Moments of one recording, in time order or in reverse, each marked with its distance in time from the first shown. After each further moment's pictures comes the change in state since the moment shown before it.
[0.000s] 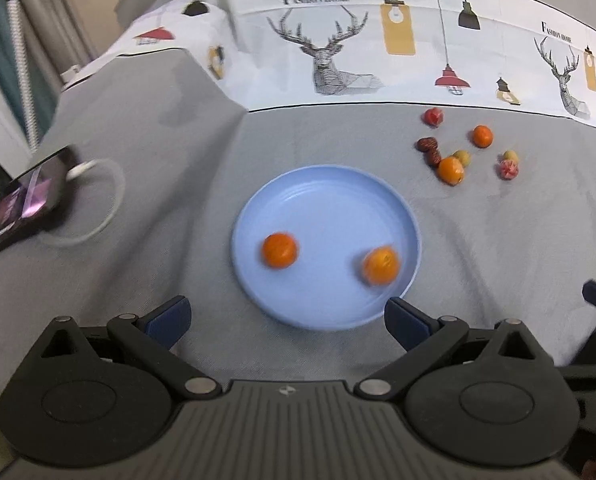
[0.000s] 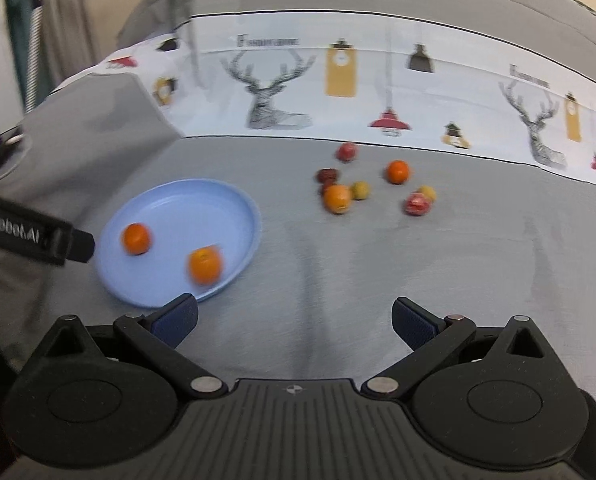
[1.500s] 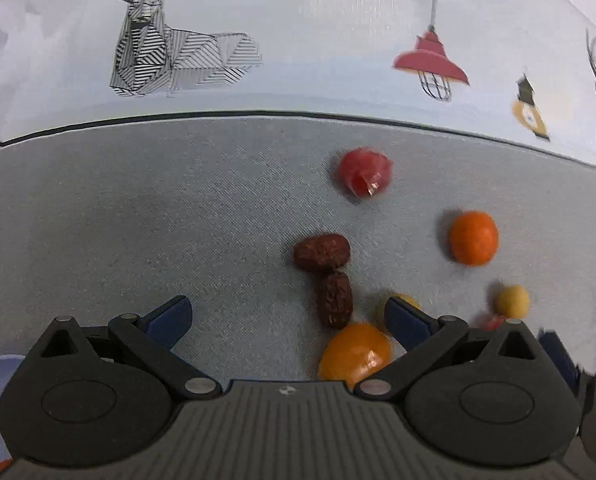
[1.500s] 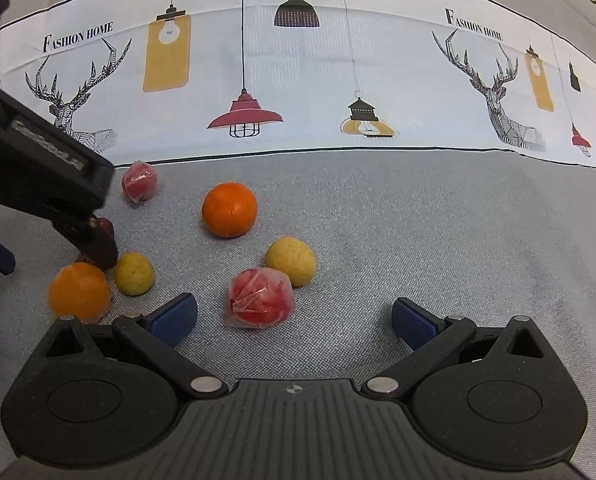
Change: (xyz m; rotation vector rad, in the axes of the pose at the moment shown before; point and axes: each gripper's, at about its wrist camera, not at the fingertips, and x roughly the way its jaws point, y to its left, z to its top) left arm 0.251 -0.148 0.185 -0.075 0.239 -0.182; right arm 0.229 -0.135 0.054 0.120 -0.073 -0.184
